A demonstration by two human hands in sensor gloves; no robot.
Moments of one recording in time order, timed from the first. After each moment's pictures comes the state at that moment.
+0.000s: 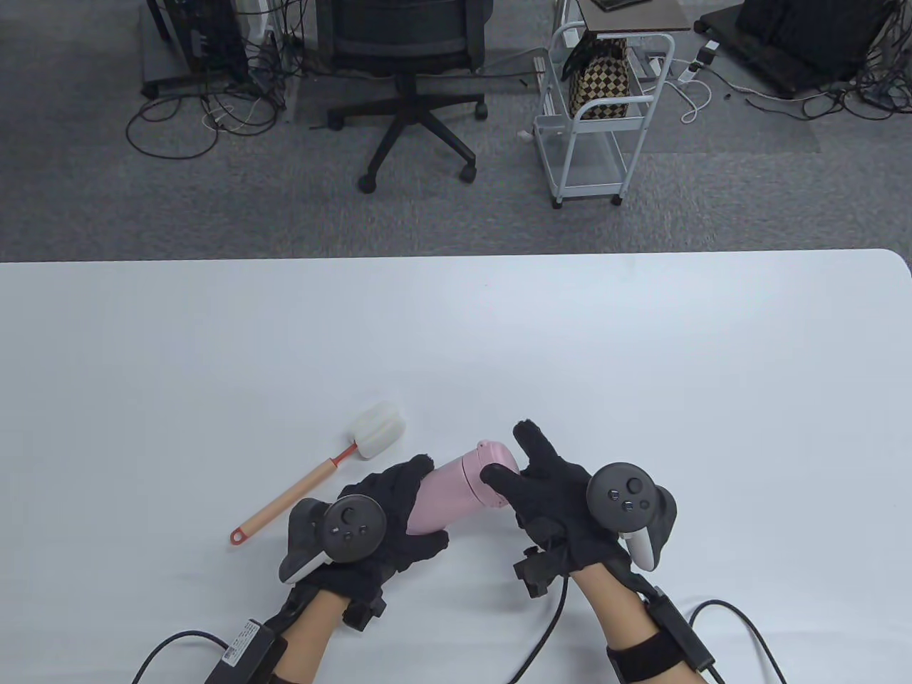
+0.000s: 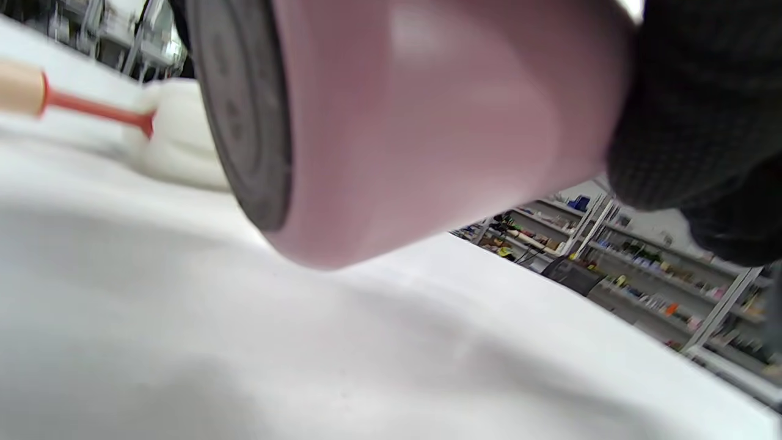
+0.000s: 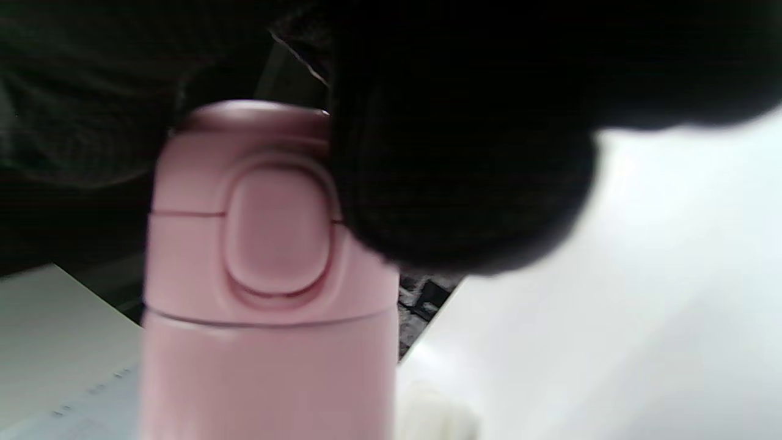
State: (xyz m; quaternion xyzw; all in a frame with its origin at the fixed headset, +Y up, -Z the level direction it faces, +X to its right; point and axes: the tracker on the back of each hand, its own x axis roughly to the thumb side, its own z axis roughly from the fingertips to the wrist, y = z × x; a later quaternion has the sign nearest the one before) left_hand -0.155 -0.733 -0.222 -0.03 -0.19 0.29 0.94; right_hand 0.146 -0.713 -0.246 0.09 -0.06 0.85 0.52
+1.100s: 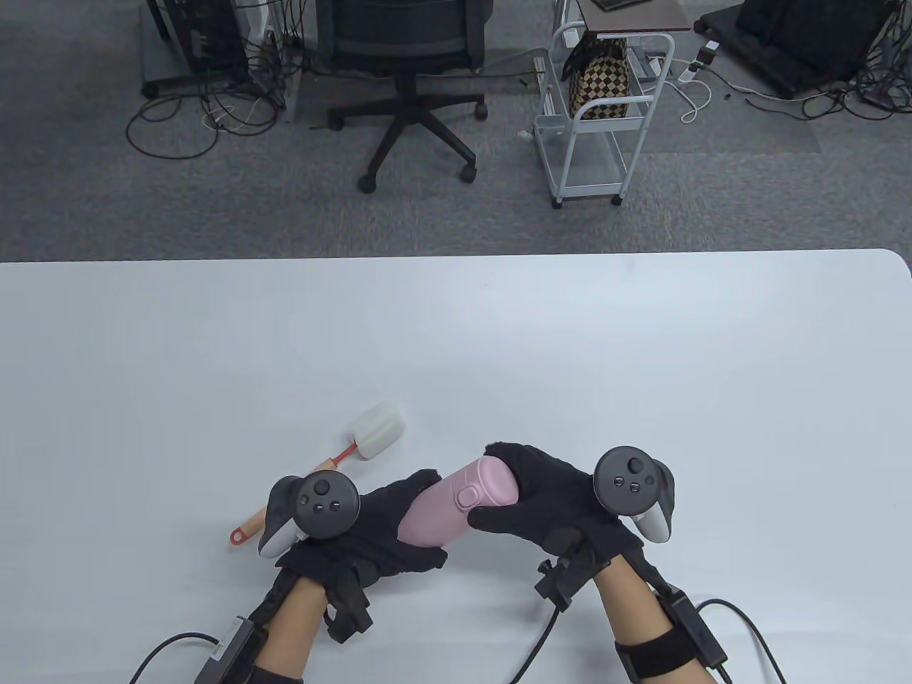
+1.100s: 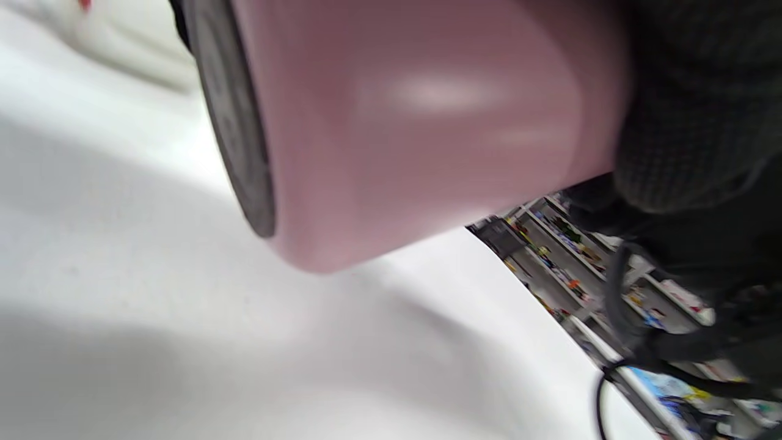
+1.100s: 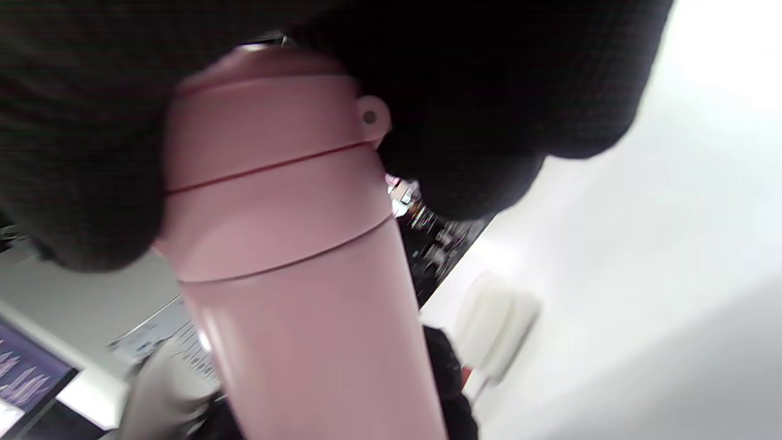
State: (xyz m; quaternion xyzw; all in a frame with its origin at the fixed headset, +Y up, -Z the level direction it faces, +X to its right) left_hand -0.157 -0.729 -0.225 -0.10 -0.24 0.33 0.91; right_hand 0.137 -0.700 -0.248 0.18 0.02 0.85 0.50
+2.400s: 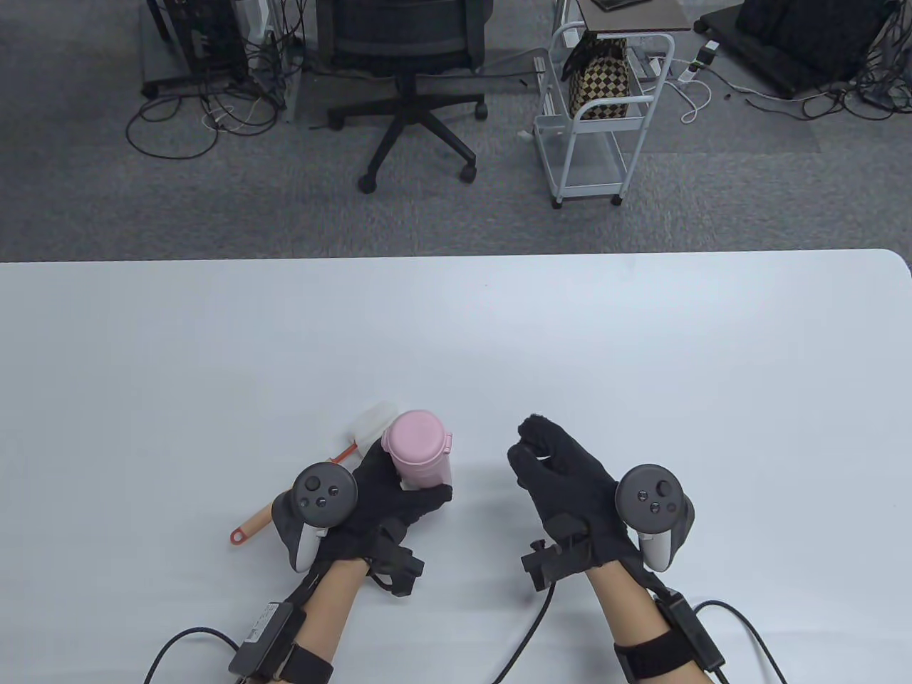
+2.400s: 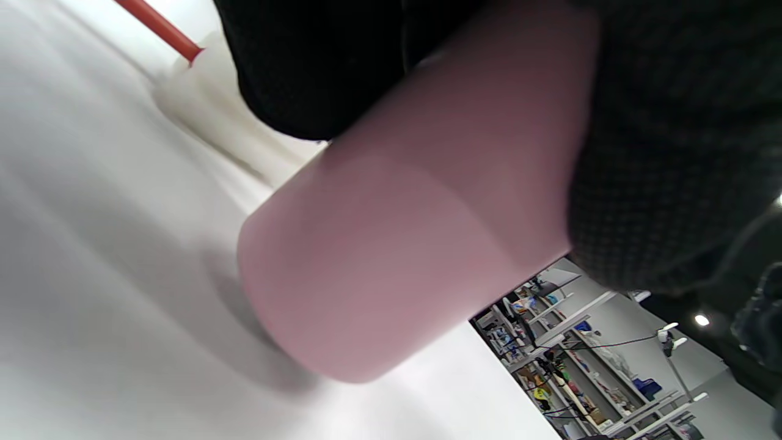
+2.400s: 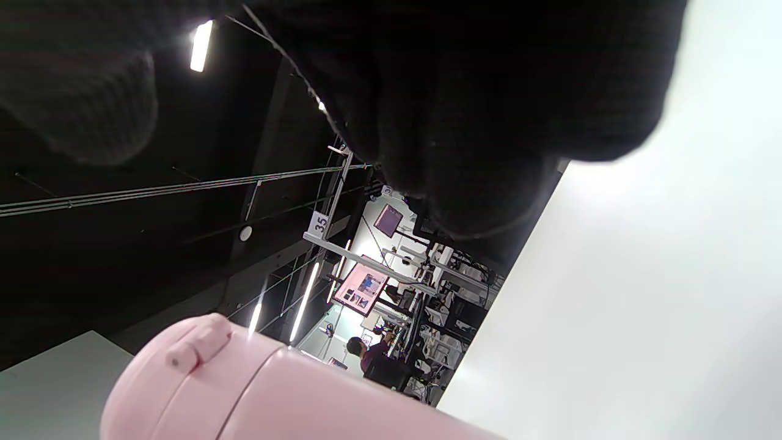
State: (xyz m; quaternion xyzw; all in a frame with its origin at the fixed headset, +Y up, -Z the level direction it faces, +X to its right) left_hand -0.162 -0.753 -0.246 0.01 -0.01 0.45 0.89; right_hand 0.159 -0.710 -0.244 0.06 -0.08 0.83 0.55
